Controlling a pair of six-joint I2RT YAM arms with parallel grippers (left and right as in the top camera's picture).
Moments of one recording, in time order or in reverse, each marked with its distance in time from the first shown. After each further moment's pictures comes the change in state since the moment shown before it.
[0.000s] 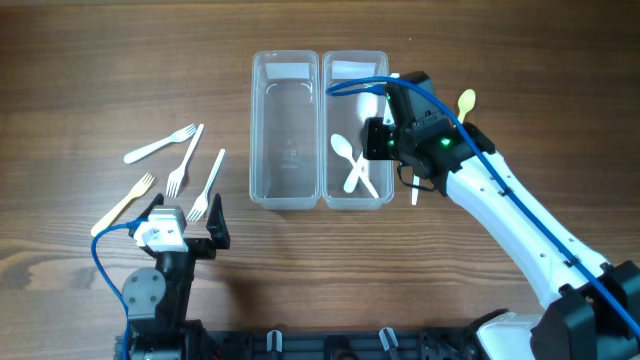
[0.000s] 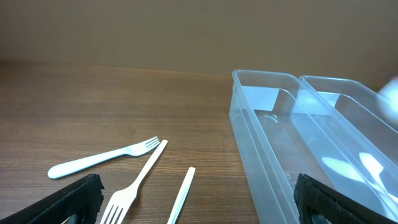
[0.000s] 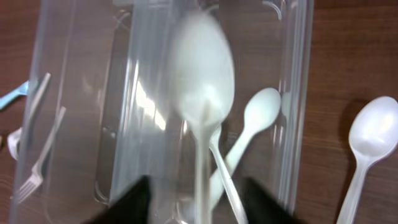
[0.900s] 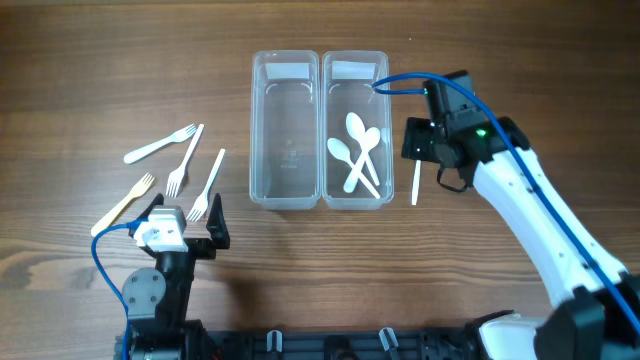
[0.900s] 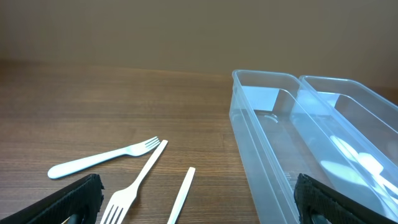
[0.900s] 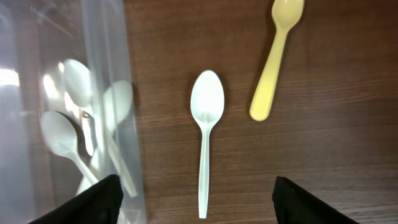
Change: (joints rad) left arm 0.000 0.000 0.000 0.000 0.000 0.000; right arm -0.153 -0.019 0.000 -0.219 0.250 -0.038
